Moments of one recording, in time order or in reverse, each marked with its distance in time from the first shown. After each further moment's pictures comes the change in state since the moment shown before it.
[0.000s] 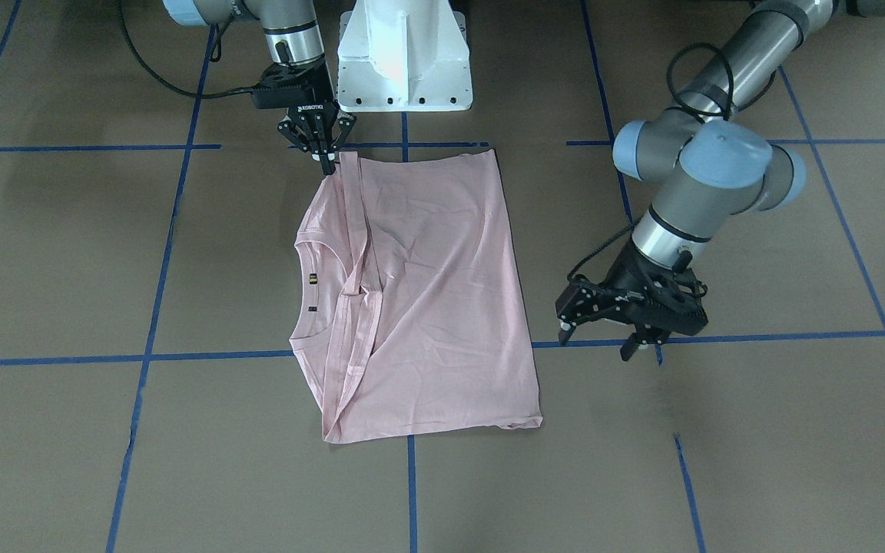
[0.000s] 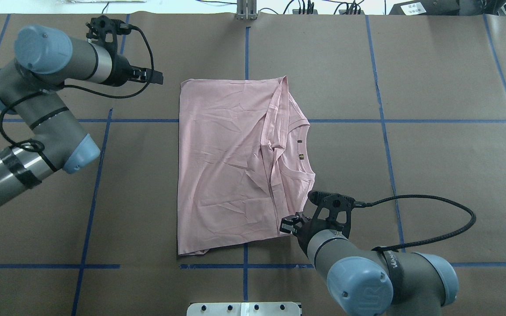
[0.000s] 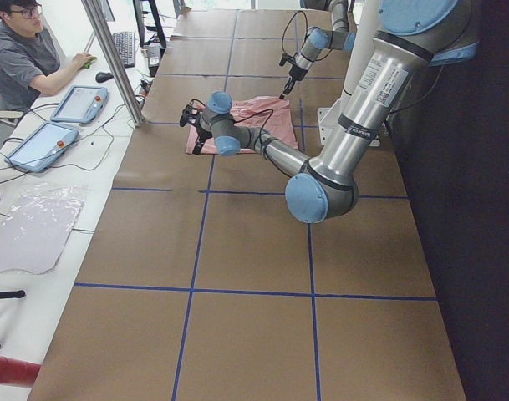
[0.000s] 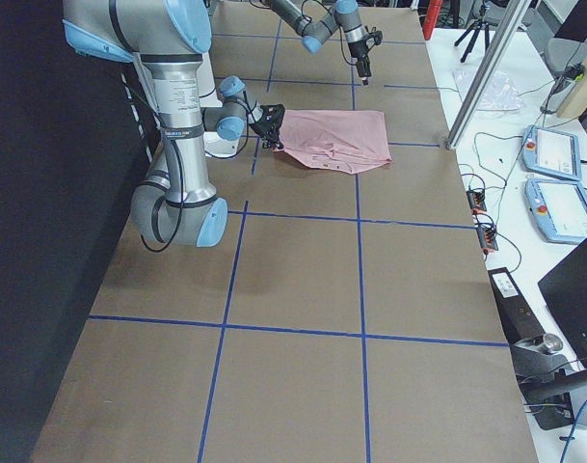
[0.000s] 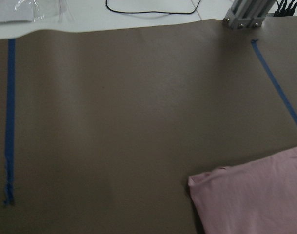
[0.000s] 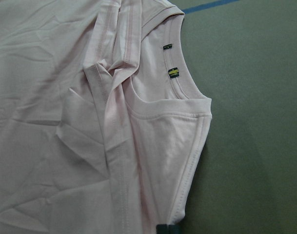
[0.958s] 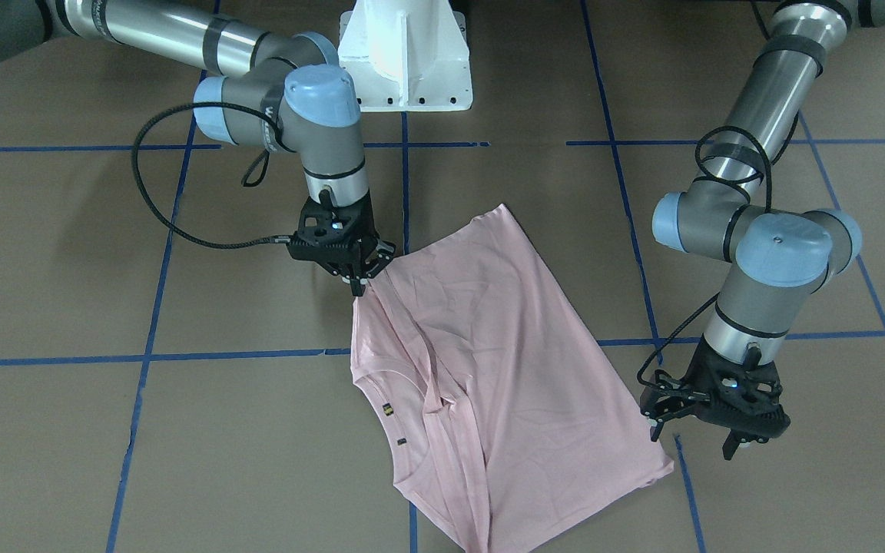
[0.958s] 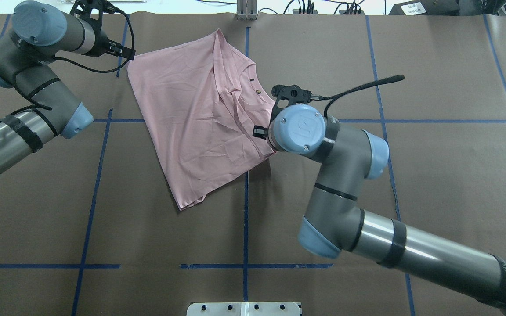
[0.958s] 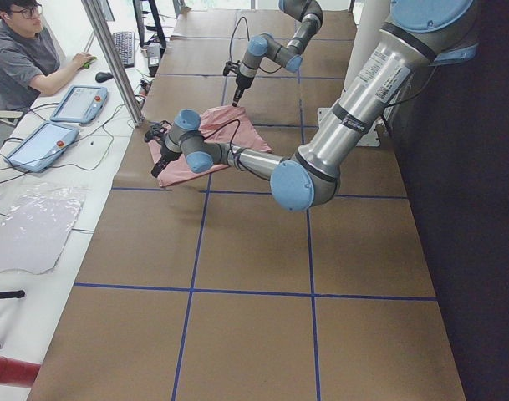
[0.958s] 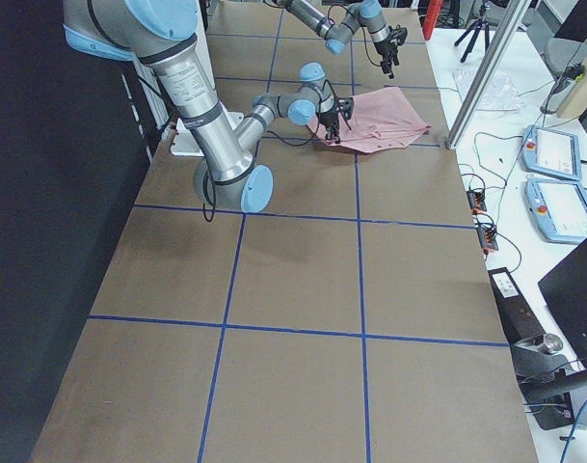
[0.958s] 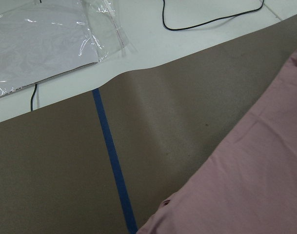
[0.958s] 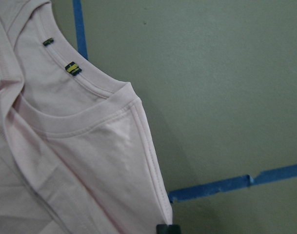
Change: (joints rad) left arm -0.162 -0.161 0.425 -0.103 0.100 0.395; right arm 0.382 0.349 -0.387 0.007 0.394 -0.227
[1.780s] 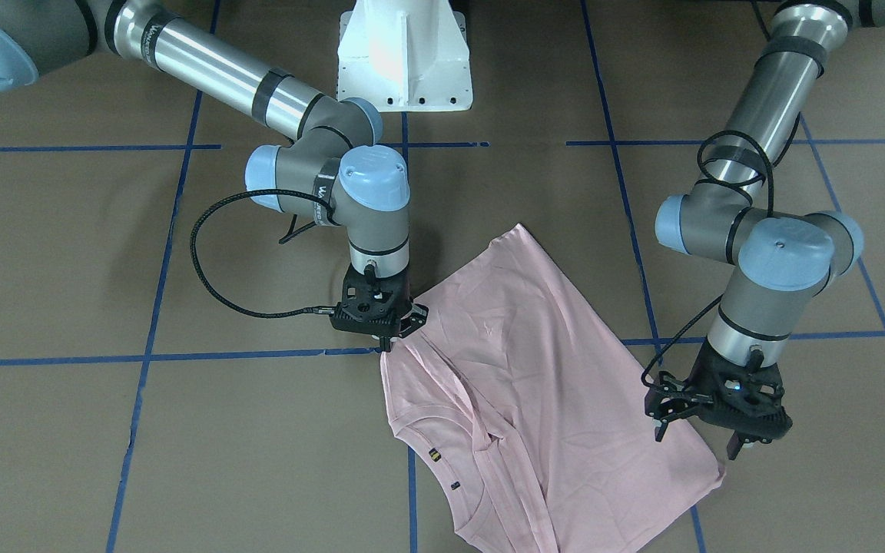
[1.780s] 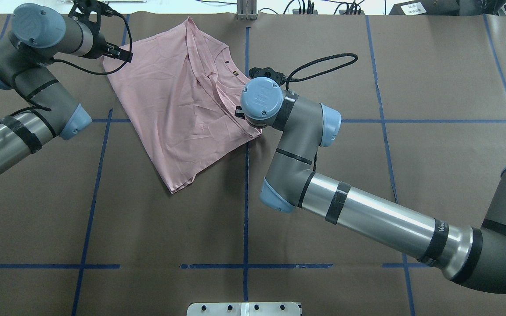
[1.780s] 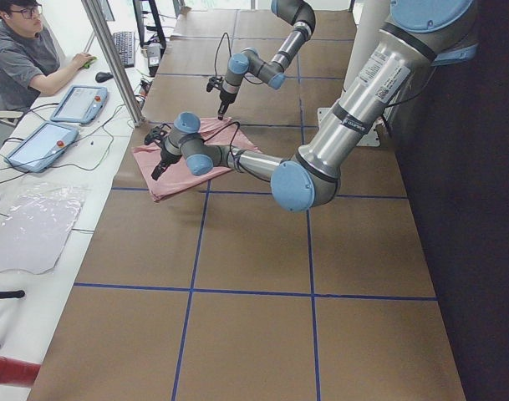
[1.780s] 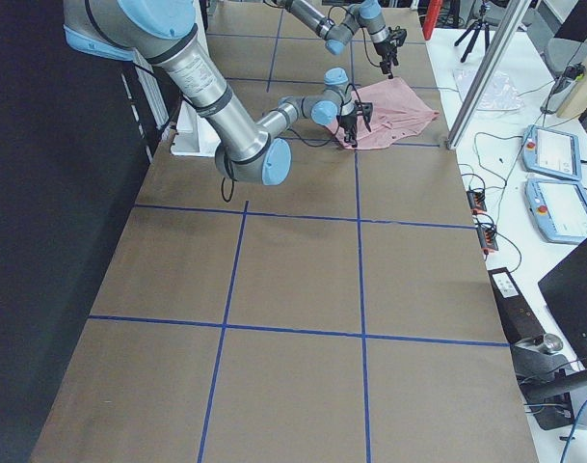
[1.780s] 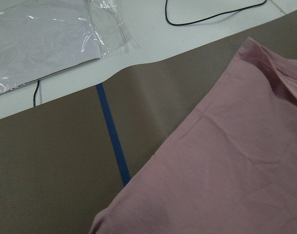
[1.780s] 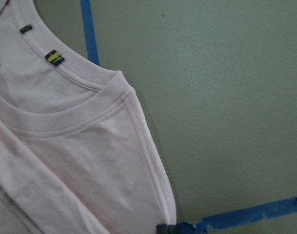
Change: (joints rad) left arm -0.001 0.004 0.025 -0.008 0.001 0.017; right arm 0.078 0.276 -0.482 0.120 0.069 -0.022
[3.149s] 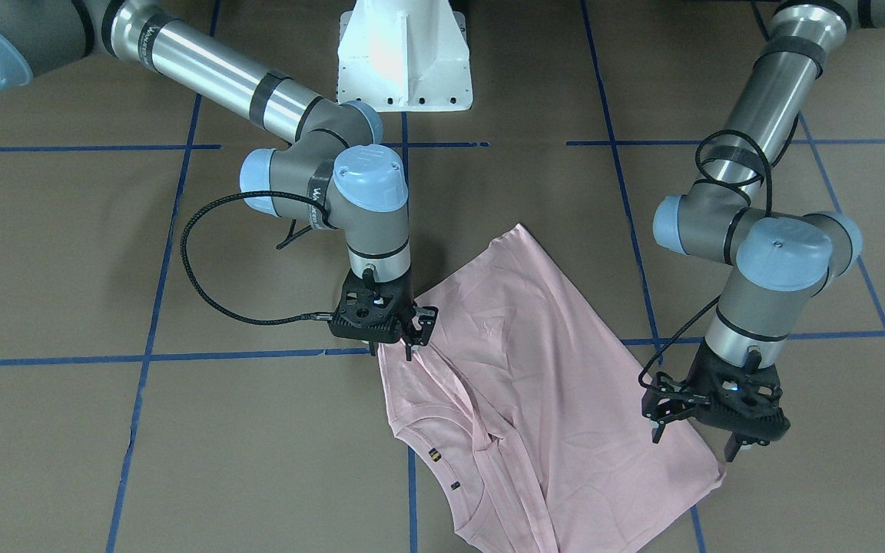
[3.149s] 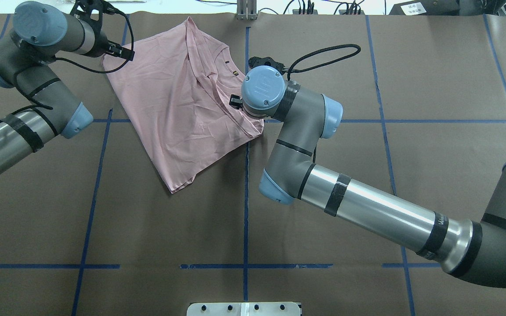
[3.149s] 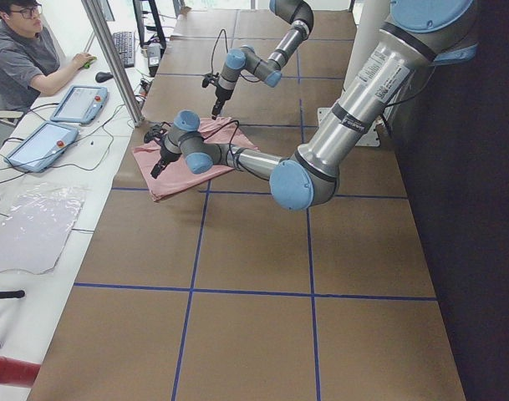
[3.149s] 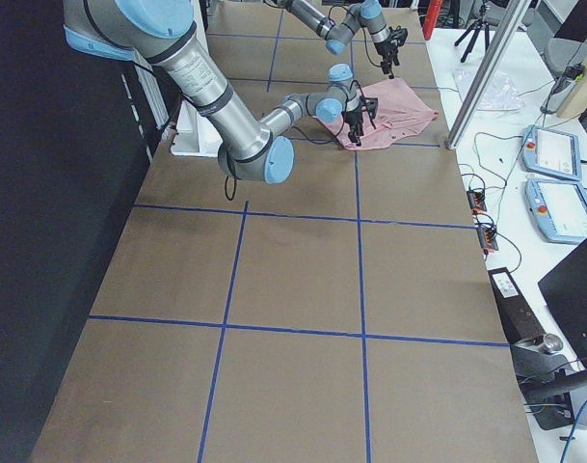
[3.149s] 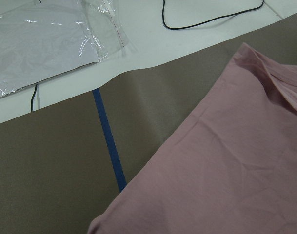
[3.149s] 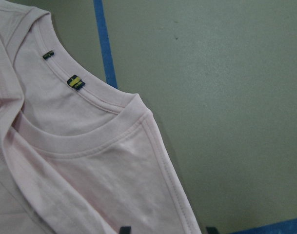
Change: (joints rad) left arm 0.000 -0.008 0.000 0.002 0.000 0.002; right arm 0.018 0.013 -0.009 0.039 0.011 0.010
